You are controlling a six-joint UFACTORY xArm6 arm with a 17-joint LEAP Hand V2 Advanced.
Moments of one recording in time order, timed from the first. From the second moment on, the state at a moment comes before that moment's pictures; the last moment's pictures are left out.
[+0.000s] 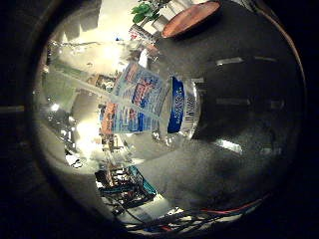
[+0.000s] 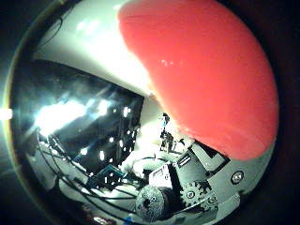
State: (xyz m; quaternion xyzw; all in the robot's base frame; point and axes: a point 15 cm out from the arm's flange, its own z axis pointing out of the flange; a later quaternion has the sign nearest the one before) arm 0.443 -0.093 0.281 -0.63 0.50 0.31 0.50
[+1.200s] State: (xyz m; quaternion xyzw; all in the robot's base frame) arm 0.363 -0.041 0.370 -0.65 0.51 0.34 0.45
